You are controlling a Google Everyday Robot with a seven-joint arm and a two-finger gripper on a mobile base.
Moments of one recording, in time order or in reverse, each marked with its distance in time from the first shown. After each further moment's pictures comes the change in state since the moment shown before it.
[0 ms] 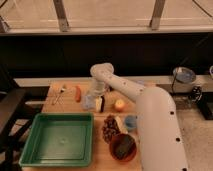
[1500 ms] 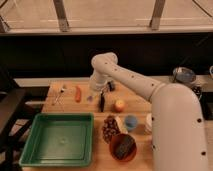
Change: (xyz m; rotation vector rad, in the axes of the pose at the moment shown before) arm -0.028 0.020 -0.110 0.069 0.054 -0.049
